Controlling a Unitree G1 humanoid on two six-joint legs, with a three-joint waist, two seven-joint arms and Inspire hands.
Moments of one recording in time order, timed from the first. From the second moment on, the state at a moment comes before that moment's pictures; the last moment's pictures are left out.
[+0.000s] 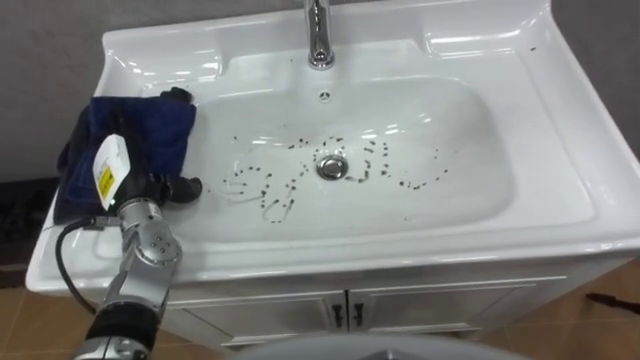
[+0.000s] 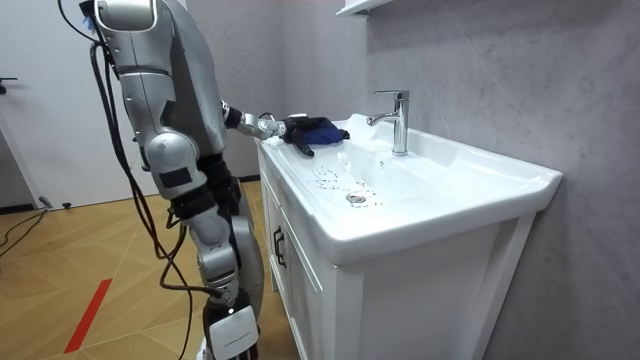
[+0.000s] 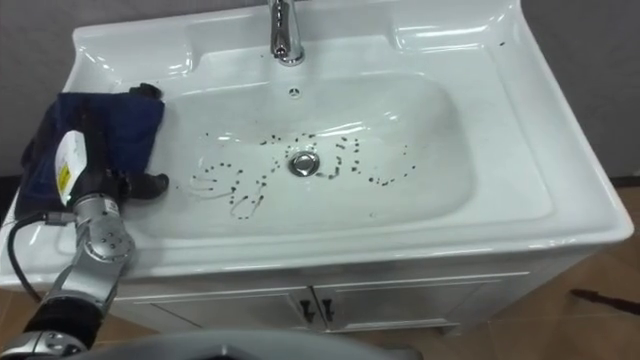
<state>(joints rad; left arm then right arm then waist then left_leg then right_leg) -0.02 0.25 0.02 0.67 0.39 -0.10 0.49 0.09 -0.30 0.05 1.29 -0.29 0.22 0.20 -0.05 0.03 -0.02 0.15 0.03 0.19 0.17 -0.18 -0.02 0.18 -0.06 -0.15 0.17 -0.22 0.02</state>
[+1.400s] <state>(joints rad) -0.07 0.28 0.18 0.68 0.15 -0.10 0.34 0.06 -0.30 -0.02 1.28 -0.36 0.24 0.25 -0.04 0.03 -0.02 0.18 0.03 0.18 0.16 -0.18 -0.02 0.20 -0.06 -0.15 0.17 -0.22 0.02</state>
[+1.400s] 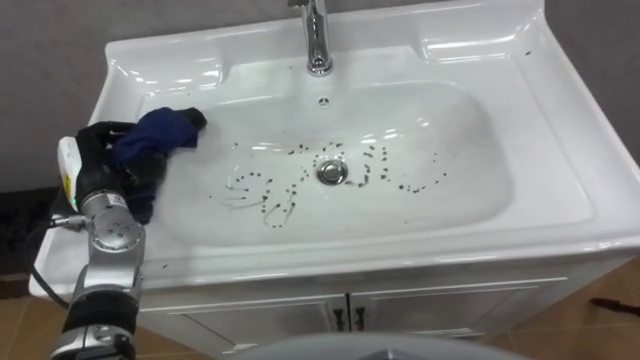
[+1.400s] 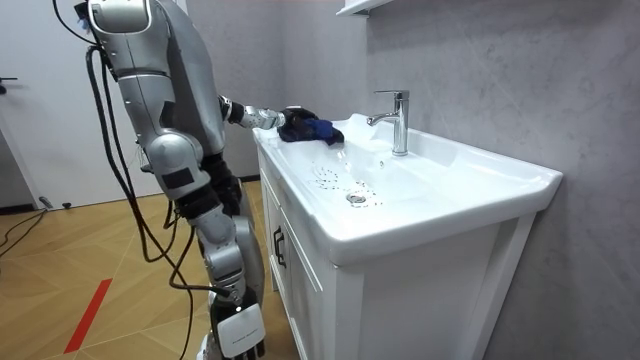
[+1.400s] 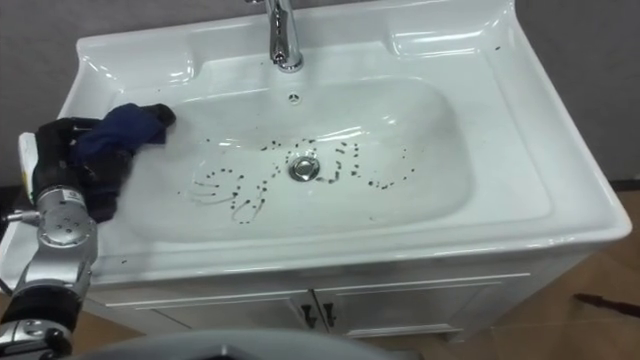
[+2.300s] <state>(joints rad) -0.03 0.25 0.07 0.20 0.07 0.08 0.30 0.04 -0.29 0.00 1.29 -0.34 0.20 0.21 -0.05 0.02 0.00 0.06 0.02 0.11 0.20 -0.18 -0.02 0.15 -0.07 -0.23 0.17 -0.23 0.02</state>
